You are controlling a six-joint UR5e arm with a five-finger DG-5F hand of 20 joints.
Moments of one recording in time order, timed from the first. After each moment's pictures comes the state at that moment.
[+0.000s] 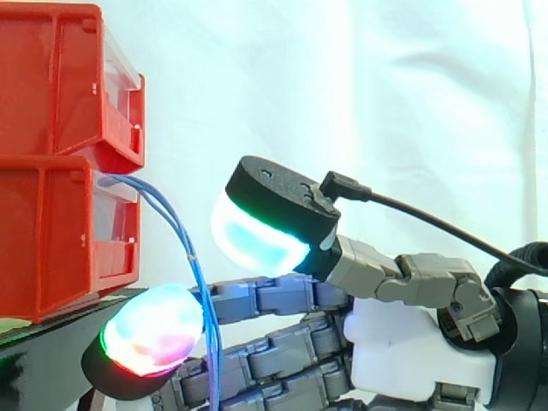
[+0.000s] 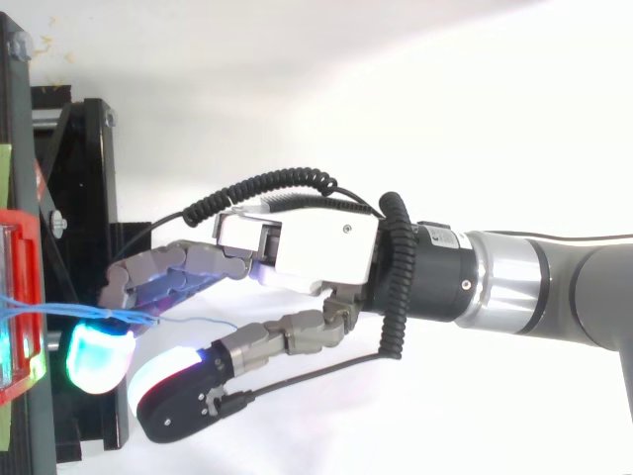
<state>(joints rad) 0.22 -2.45 -1.17 -2.52 -1.23 -0.16</state>
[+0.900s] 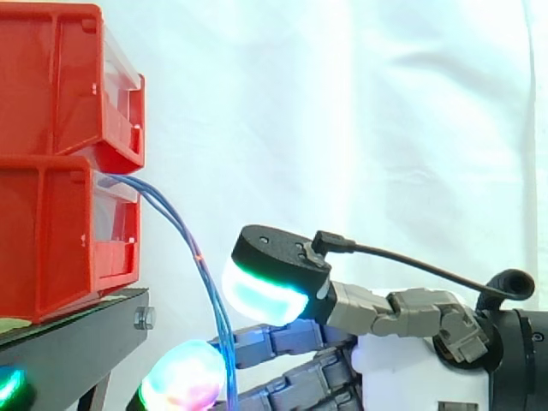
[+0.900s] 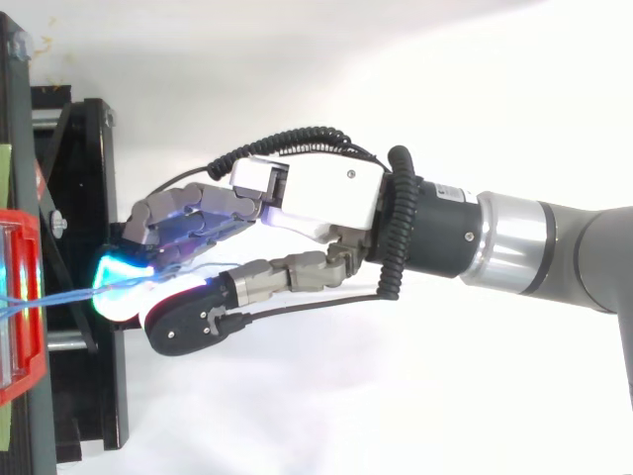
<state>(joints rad) 0.18 -2.45 -1.15 -2.64 -1.22 -0.10</state>
